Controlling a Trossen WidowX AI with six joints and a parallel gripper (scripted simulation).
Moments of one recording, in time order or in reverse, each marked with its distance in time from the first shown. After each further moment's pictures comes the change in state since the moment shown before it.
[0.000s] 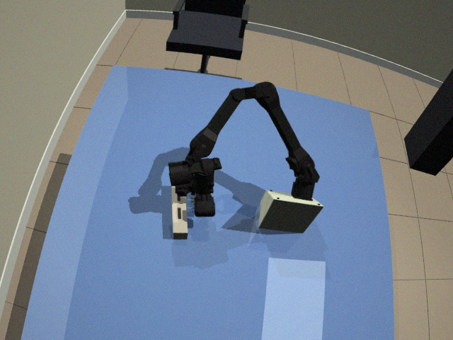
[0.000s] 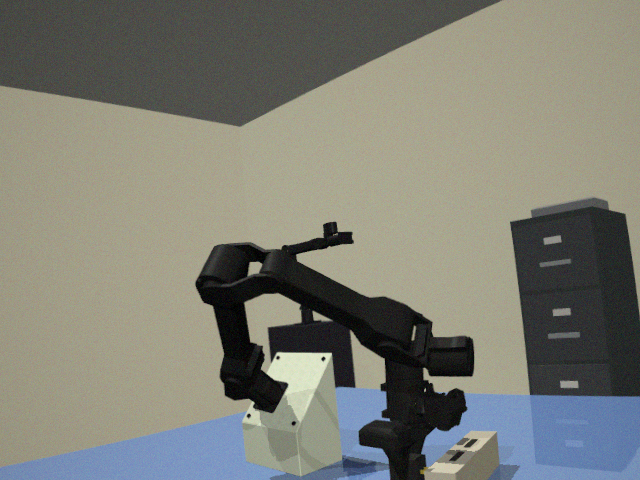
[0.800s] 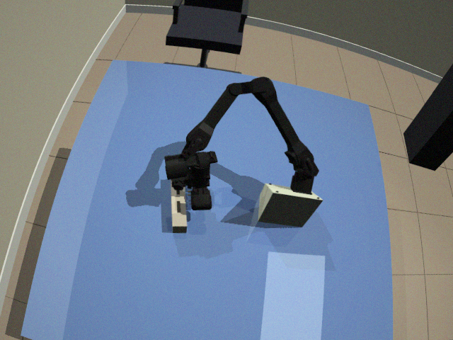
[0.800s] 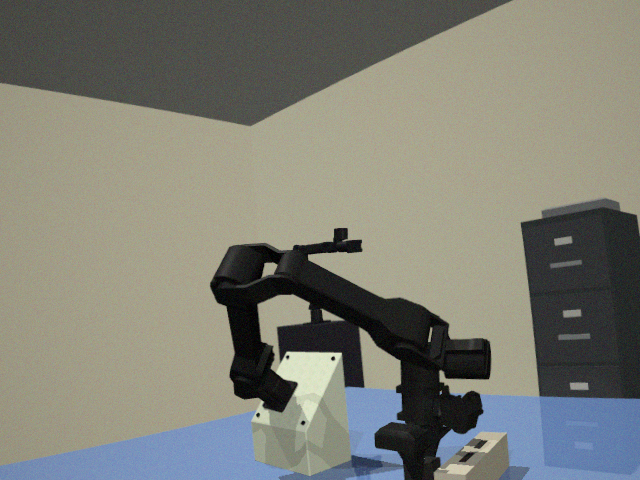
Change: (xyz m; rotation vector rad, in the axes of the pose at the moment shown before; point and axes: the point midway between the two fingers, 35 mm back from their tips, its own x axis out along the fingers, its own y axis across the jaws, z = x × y) arm 0.002 -0.001 0.009 -0.017 0.003 -0.001
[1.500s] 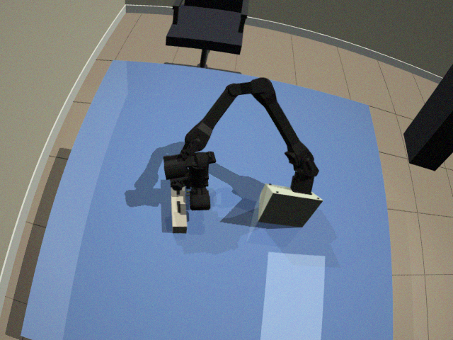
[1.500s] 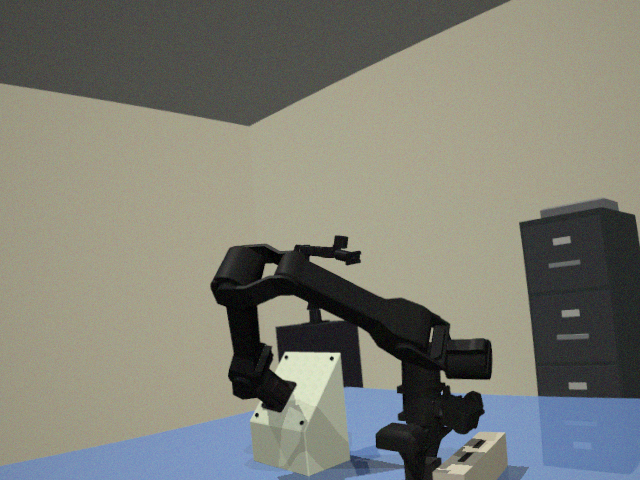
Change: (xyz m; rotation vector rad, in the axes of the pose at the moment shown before) arm 0.000 -0.001 0.004 0.000 0.000 0.000
